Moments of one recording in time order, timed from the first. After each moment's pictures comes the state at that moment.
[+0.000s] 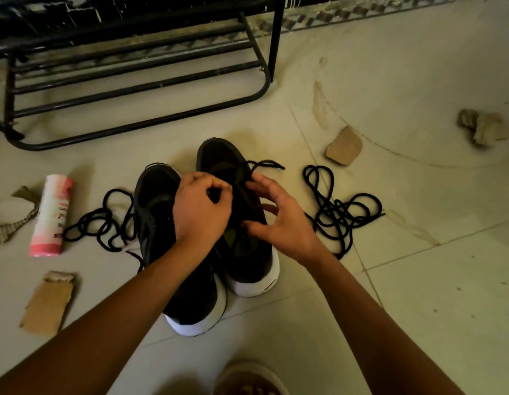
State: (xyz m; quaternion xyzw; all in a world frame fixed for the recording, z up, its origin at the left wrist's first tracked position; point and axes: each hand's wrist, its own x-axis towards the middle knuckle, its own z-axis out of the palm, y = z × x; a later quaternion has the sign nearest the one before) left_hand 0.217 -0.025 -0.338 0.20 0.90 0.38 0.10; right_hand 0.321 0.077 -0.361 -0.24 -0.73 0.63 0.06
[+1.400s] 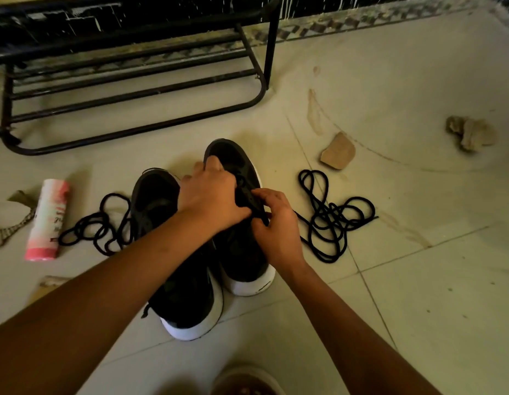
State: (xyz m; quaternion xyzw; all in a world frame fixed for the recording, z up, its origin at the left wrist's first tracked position) left_hand 0.202 -0.002 -0.309 0.41 0.90 -0.04 0.12; right_hand 0.315 0.055 -0.368 -0.34 -0.77 0.52 0.16
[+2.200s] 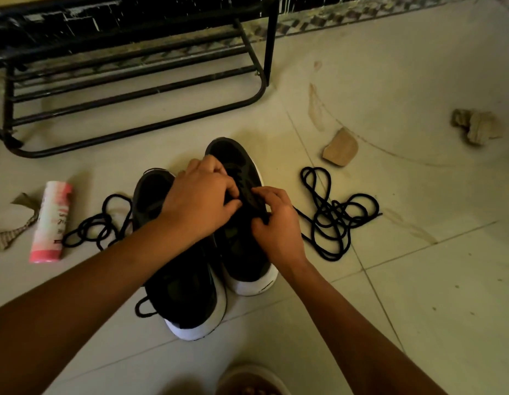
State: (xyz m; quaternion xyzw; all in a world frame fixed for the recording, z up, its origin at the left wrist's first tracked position) left_hand 0.198 -0.022 -0.301 0.46 0.88 0.07 0.12; right_hand 0.313 0.055 -0.370 -0.35 -0.78 0.50 0.16
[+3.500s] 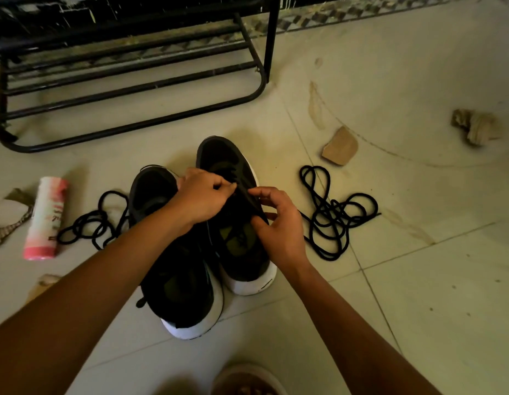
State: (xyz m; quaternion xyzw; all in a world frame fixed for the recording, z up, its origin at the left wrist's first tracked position) left_hand 0.185 -0.011 -0.330 0.24 0.88 0.24 0.32; right_hand 0.319 0.057 -0.377 -0.33 -0.73 0.57 0.20
